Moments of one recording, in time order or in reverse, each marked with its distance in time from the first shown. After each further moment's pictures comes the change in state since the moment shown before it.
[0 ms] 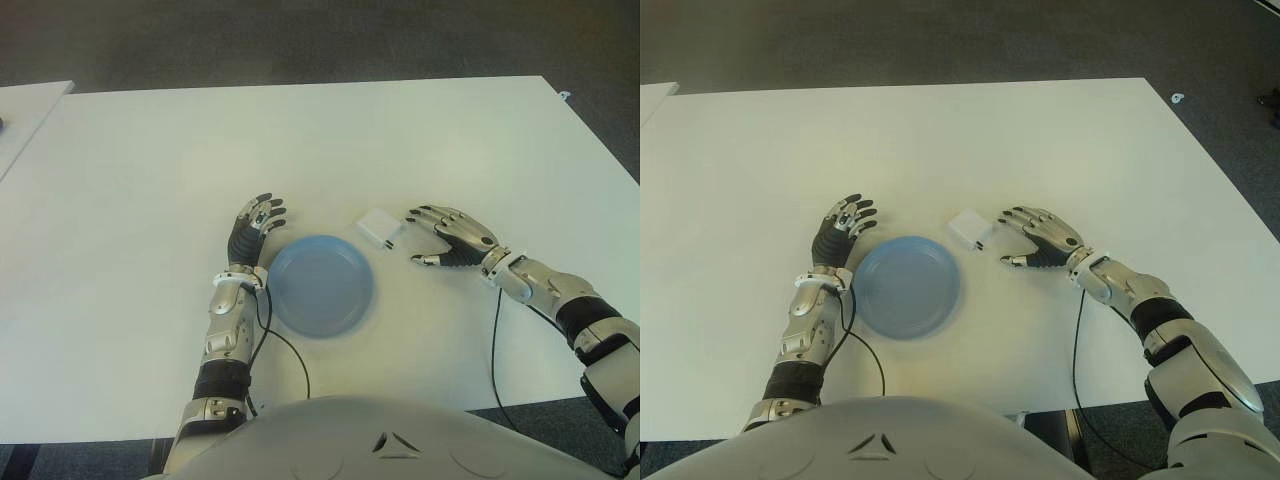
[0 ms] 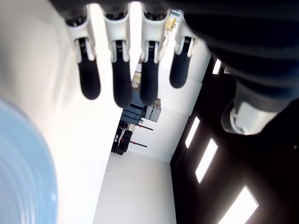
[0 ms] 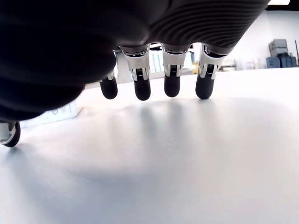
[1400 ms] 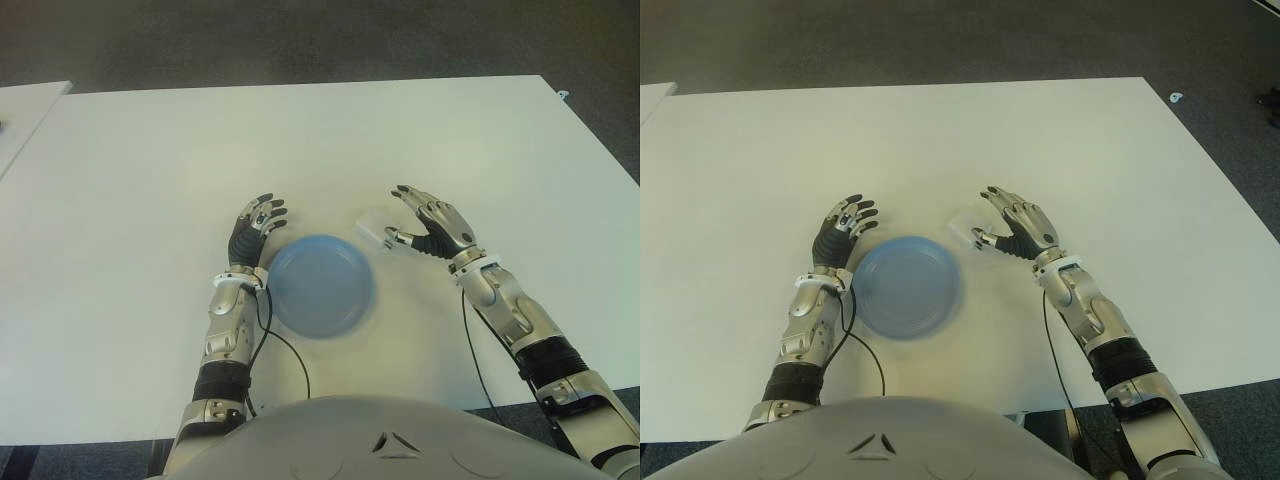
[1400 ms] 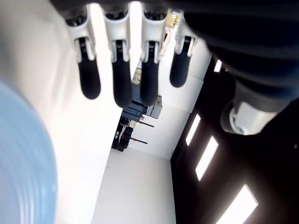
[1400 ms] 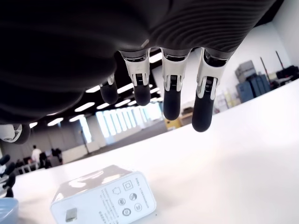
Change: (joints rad) left arm 0.008 0.000 -0.006 -0.014 -0.005 0.011 -0.006; right arm 0.288 0.226 -0.316 -0.574 0.063 0.414 0.196
